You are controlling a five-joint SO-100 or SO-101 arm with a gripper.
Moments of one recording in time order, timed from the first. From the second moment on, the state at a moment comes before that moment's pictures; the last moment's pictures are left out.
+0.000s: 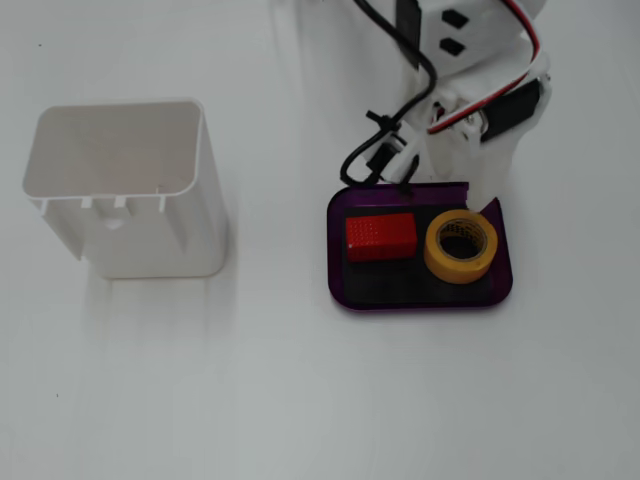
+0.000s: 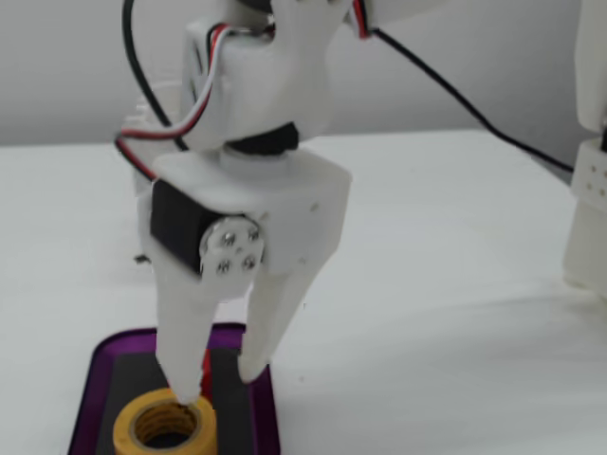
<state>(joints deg) -14.0 72.9 66.5 74.0 -20.4</state>
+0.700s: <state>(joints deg) -4.2 150.6 94.5 89.2 -9.3</state>
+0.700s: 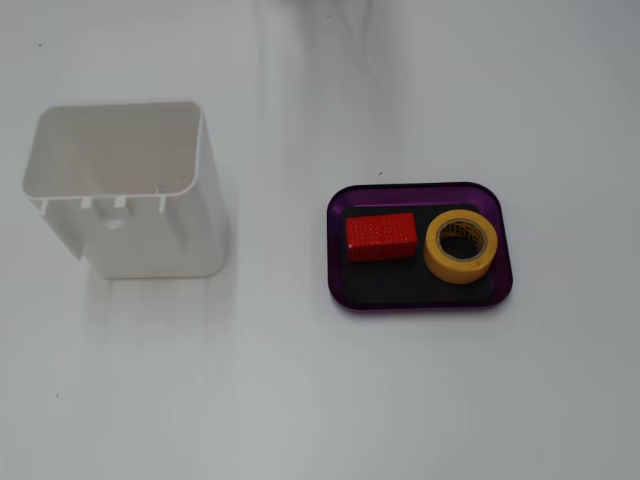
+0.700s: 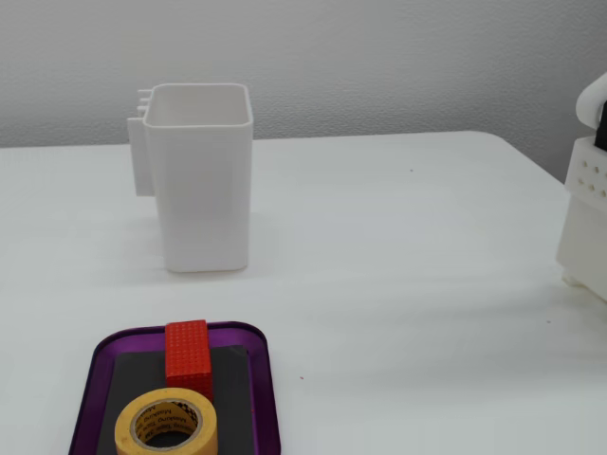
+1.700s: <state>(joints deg) 6.2 192.1 164.1 73.2 2.2</state>
